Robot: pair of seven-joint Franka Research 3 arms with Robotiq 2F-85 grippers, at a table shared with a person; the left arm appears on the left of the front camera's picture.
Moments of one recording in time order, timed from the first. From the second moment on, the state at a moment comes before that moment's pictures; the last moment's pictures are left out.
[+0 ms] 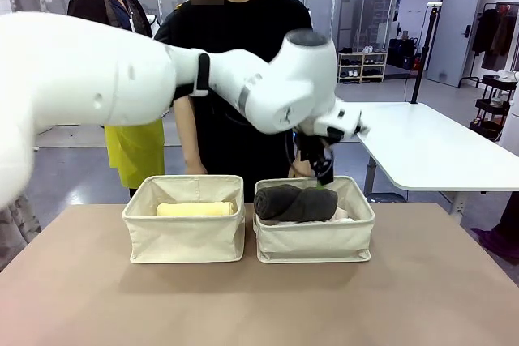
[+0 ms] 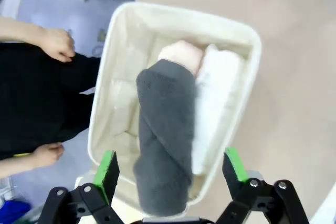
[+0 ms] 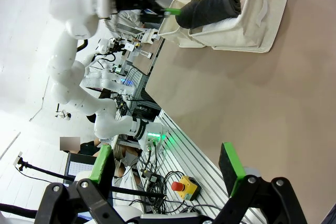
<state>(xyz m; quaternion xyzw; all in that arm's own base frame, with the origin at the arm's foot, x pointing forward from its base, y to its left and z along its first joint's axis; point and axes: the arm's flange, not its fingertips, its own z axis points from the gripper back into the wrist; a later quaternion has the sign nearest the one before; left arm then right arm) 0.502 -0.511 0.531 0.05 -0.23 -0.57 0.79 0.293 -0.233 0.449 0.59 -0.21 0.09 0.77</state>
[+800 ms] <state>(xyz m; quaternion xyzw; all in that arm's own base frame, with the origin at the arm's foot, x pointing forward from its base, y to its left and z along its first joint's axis) 0.325 -0.252 0.553 -0.29 -0.19 -0.29 0.89 0.292 -0.233 0.449 0.59 -0.21 0.09 0.77</state>
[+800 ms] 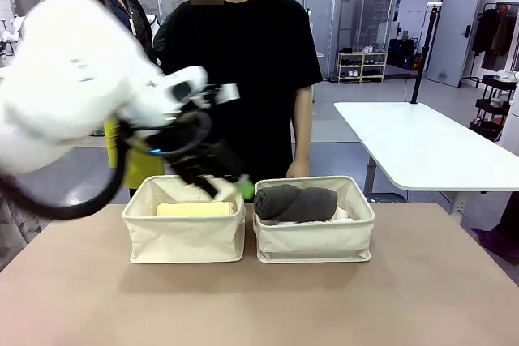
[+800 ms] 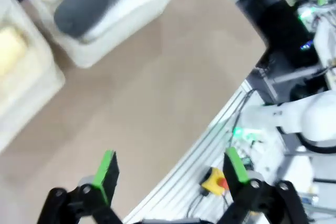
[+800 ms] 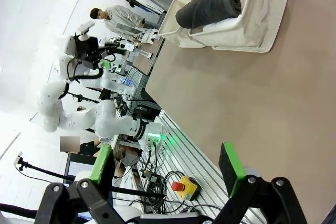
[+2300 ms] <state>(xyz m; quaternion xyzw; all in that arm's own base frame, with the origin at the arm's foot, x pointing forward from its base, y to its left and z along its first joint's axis) 0.119 0.142 0.545 -0.35 -0.30 0.04 0.89 0.292 -0.233 0.449 0.59 -0.21 0.09 0.77</state>
